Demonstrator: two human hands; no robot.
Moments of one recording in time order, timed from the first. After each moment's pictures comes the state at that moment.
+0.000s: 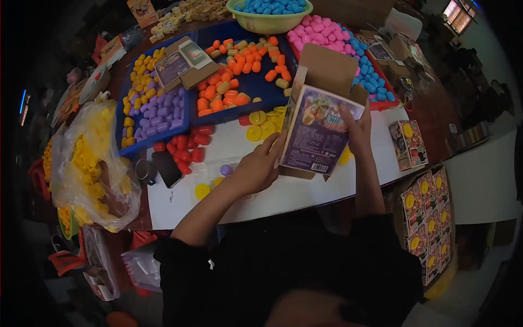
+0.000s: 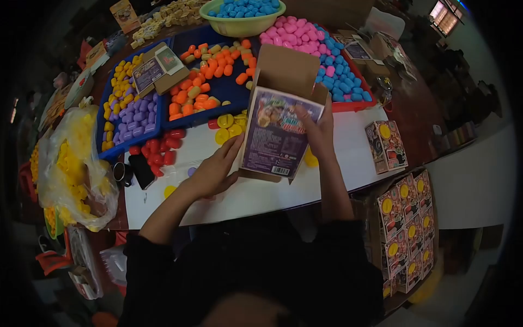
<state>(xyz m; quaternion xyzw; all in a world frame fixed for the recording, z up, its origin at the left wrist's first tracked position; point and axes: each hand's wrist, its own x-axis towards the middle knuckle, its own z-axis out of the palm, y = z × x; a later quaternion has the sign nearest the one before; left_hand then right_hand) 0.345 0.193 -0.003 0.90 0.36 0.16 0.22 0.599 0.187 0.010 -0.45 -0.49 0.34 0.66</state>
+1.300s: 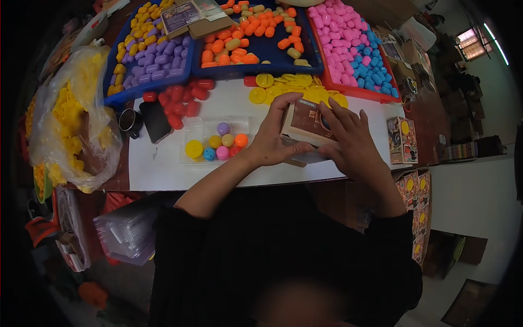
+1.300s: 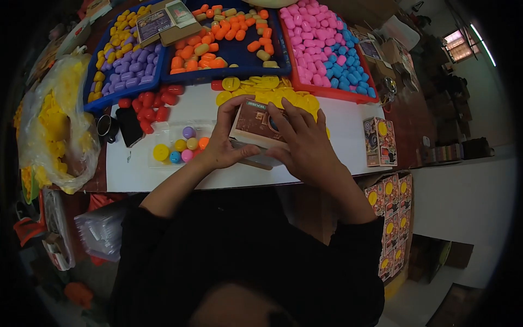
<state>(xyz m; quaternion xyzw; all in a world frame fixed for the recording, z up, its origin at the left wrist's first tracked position) 0.362 0.171 -0.039 0.65 0.16 0.53 0.52 0.539 0.112 0.058 -0.52 -0.85 0.00 0.10</state>
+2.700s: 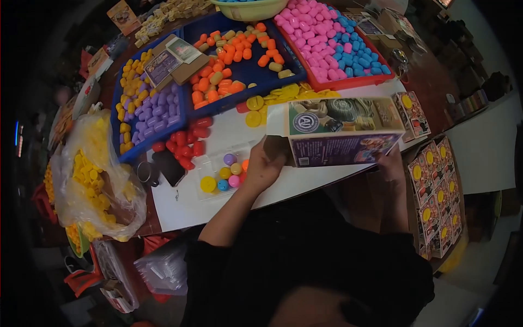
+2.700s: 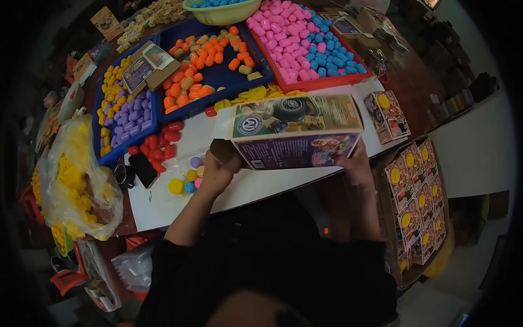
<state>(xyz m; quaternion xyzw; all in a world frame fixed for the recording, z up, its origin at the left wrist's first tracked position) 0.338 0.167 -0.020 0.61 0.31 0.36 0.63 0.641 0.048 -0.028 -0.50 -0.38 0.43 0.64</state>
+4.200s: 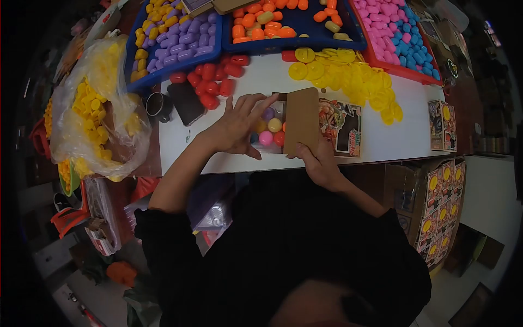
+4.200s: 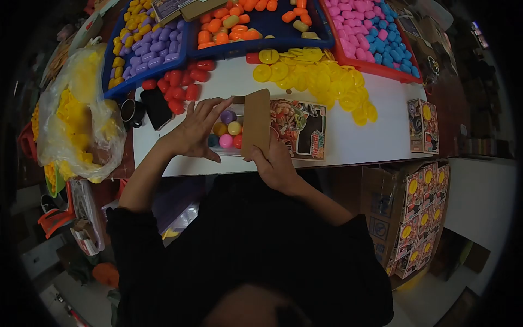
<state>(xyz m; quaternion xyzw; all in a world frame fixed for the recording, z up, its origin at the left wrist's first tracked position) 0.211 0.187 -0.040 0.92 0.34 -0.02 0.20 0.424 0.090 -0.067 -0.48 -0.55 0.54 0.42</state>
